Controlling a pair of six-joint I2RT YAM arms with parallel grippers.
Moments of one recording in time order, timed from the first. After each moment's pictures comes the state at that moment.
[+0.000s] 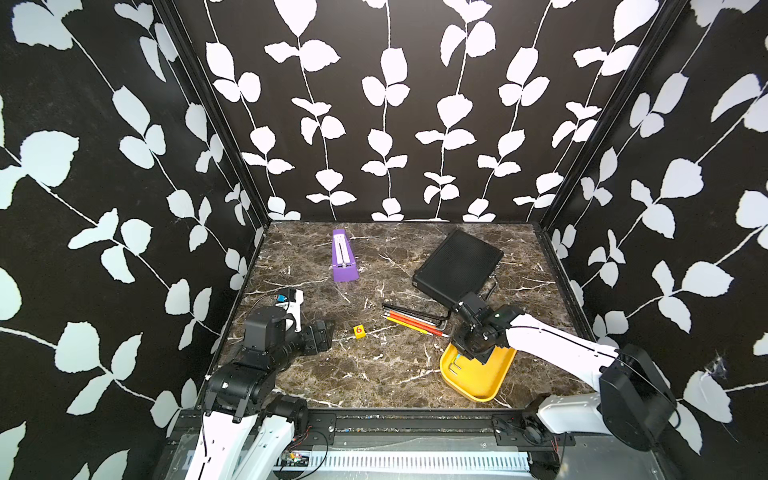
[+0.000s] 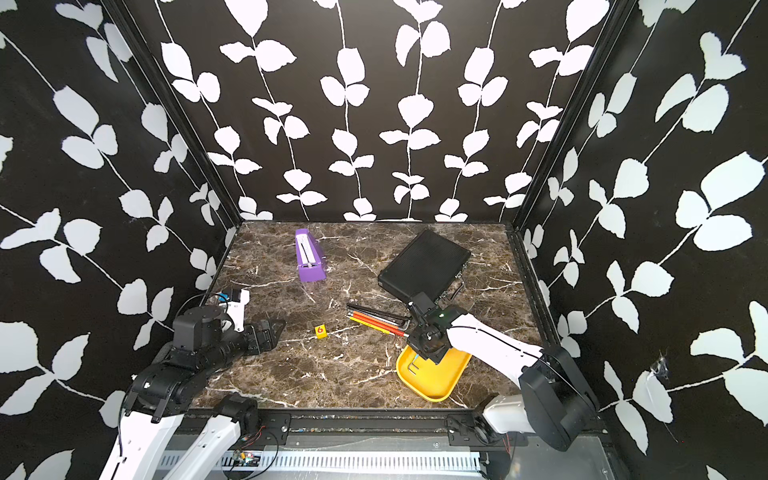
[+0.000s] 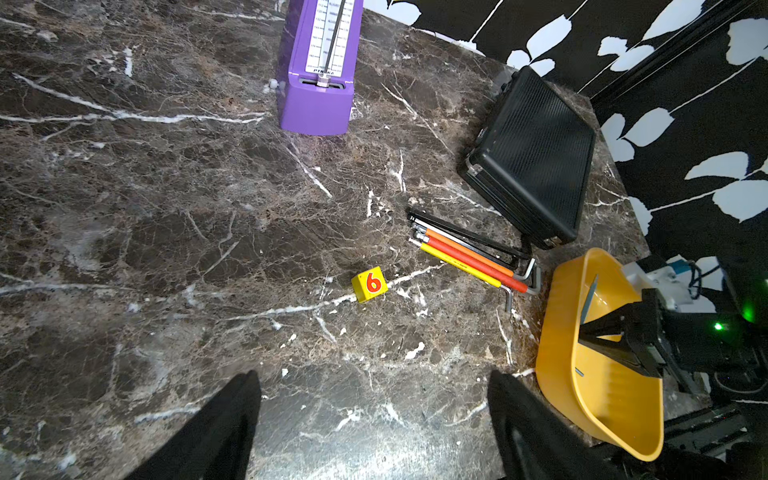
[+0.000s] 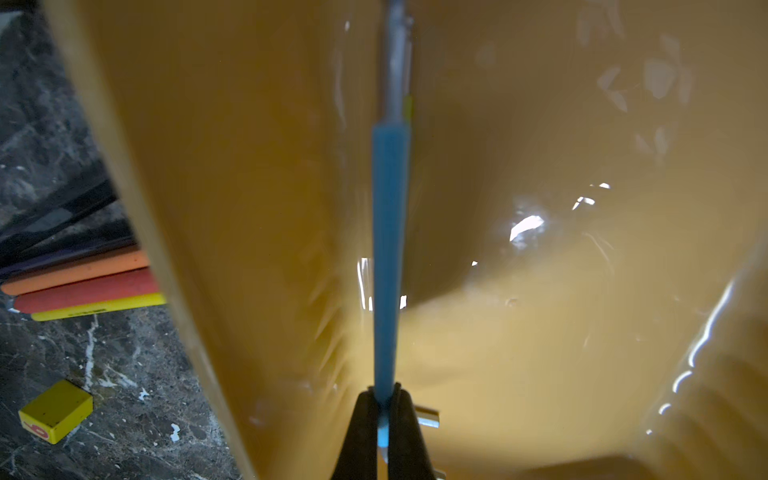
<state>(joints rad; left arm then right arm) -0.26 0.52 0.83 -0.99 0.18 -0.37 0.66 1.35 0.77 -0.76 -0.13 1.31</state>
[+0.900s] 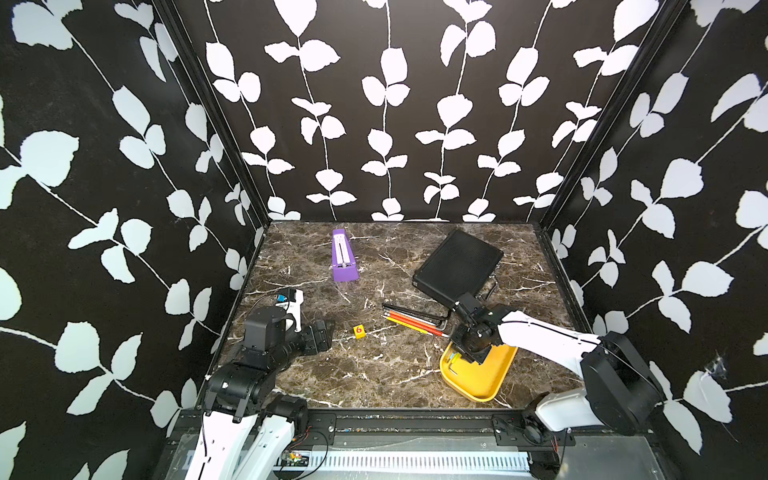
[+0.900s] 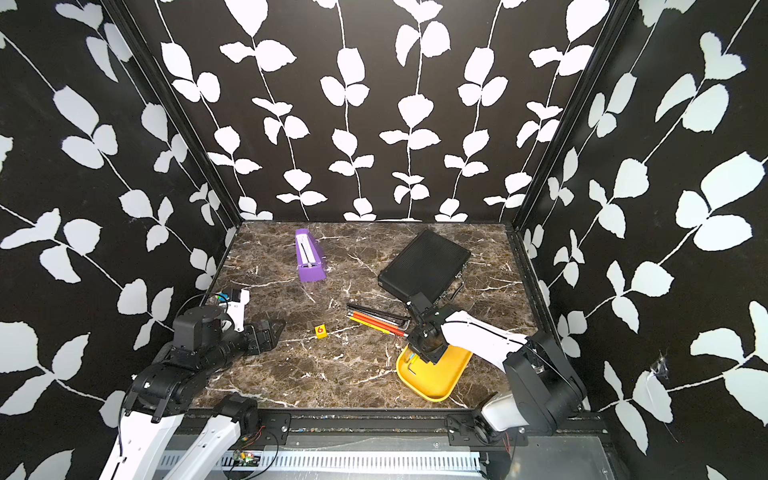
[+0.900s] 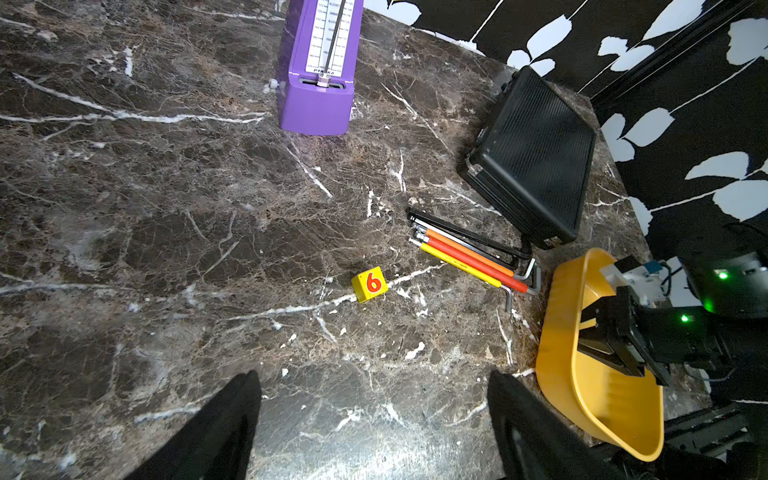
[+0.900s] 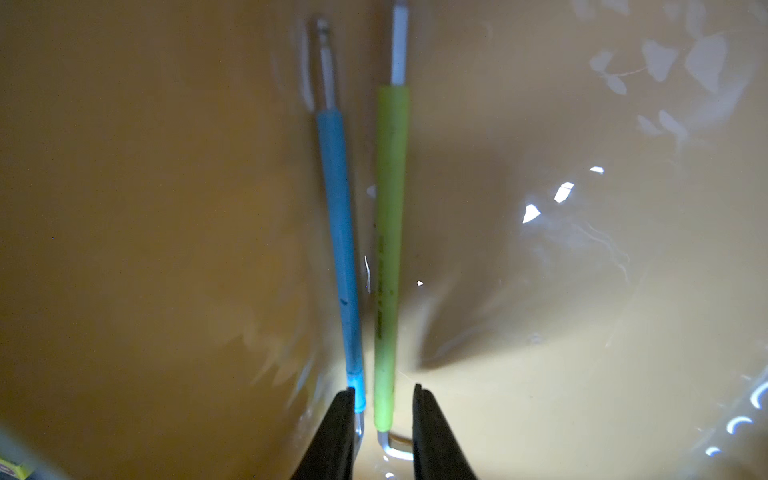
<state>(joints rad) -0.26 0.52 0.83 -0.99 0.18 -0.37 0.65 1.43 0.78 -0.75 -0.15 1.30</state>
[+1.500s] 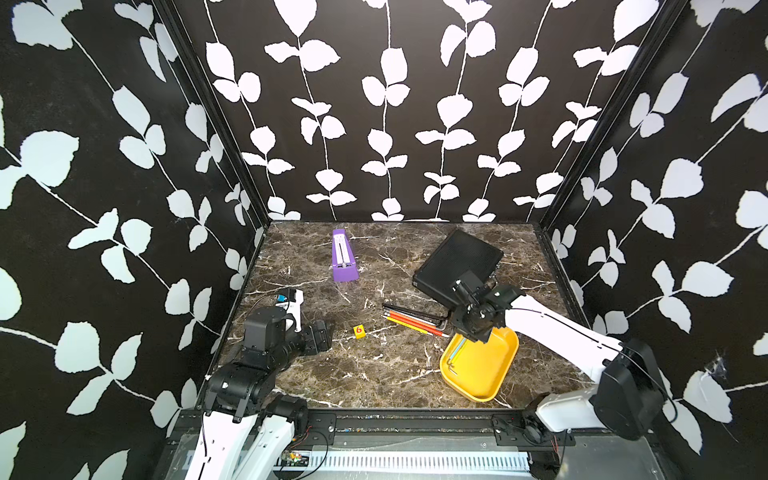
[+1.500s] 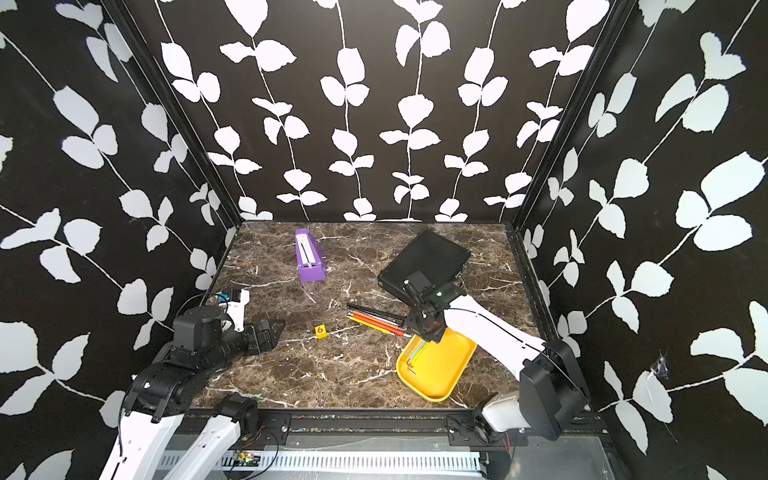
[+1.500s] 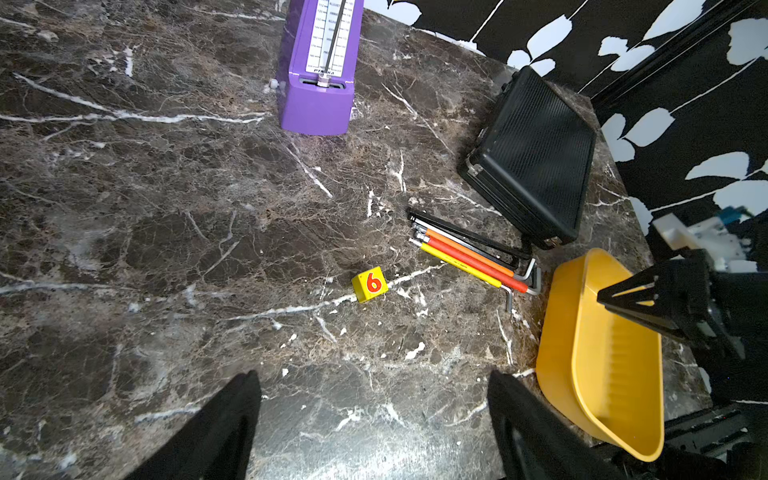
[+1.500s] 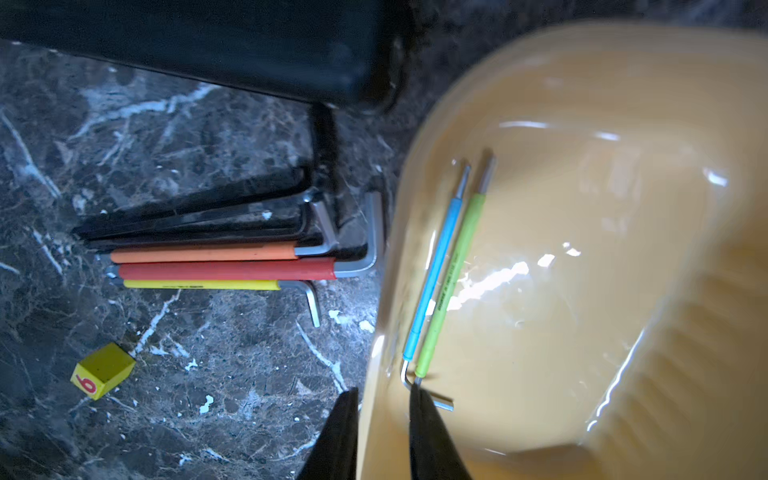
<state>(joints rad) -0.26 0.52 0.83 -0.99 0.17 -0.37 0.66 1.43 1.09 -0.98 -0.02 1.06</state>
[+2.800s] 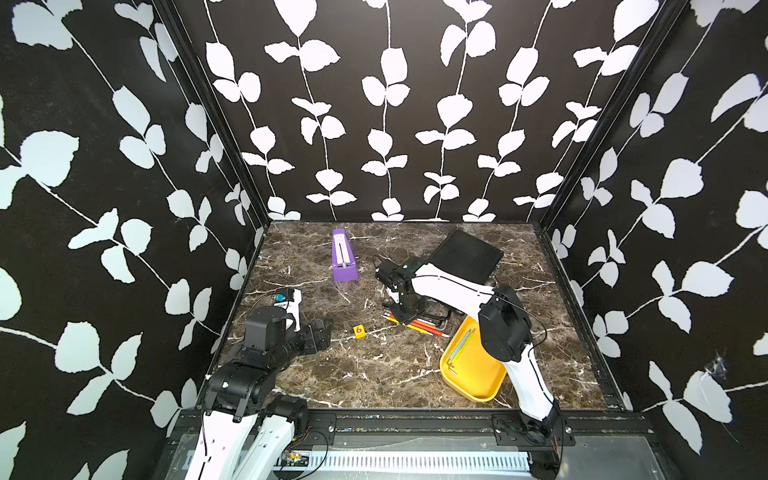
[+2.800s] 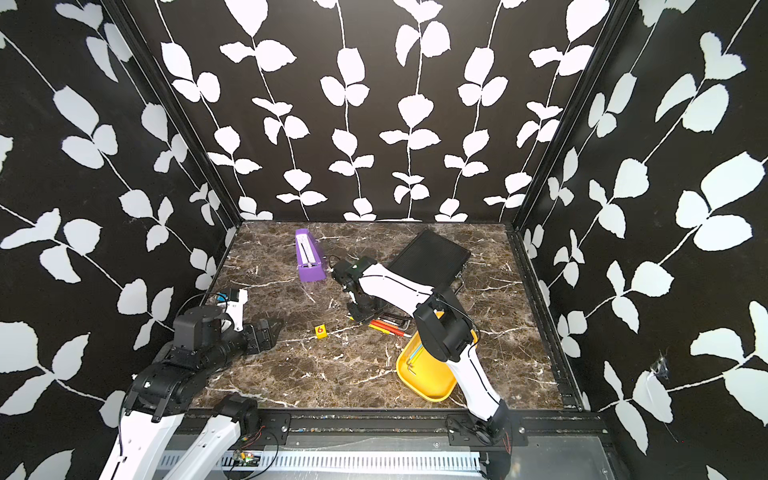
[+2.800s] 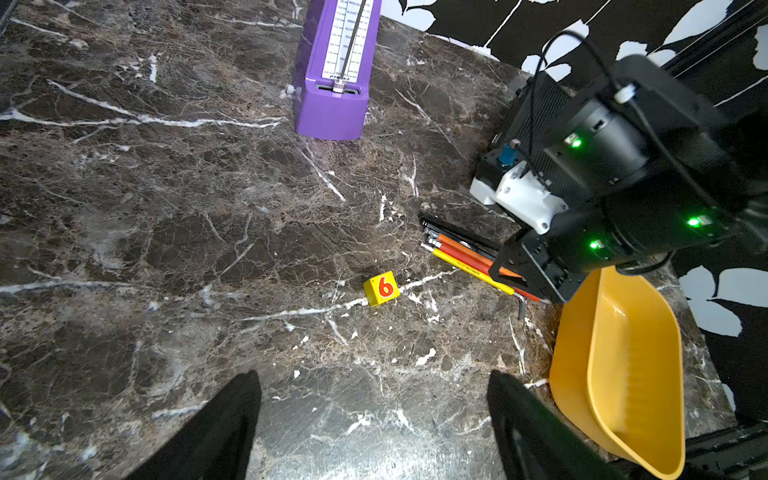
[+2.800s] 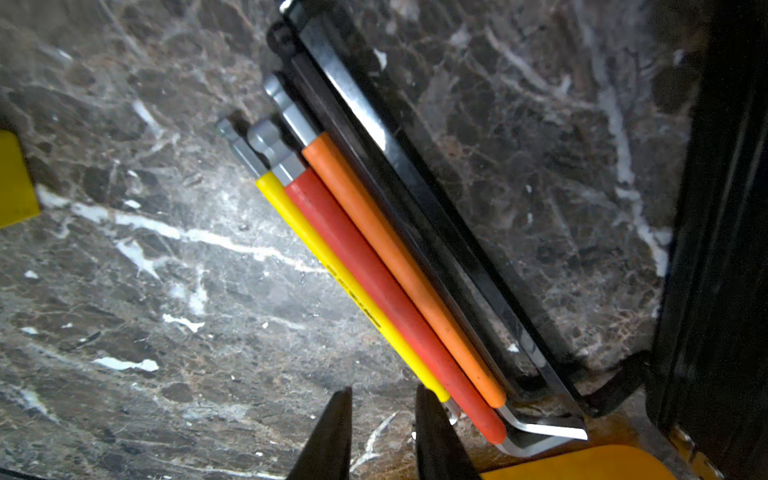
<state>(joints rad) -0.26 0.52 0.83 -0.99 0.13 -0.37 0.87 2.22 1.89 -1.26 0.00 0.23</state>
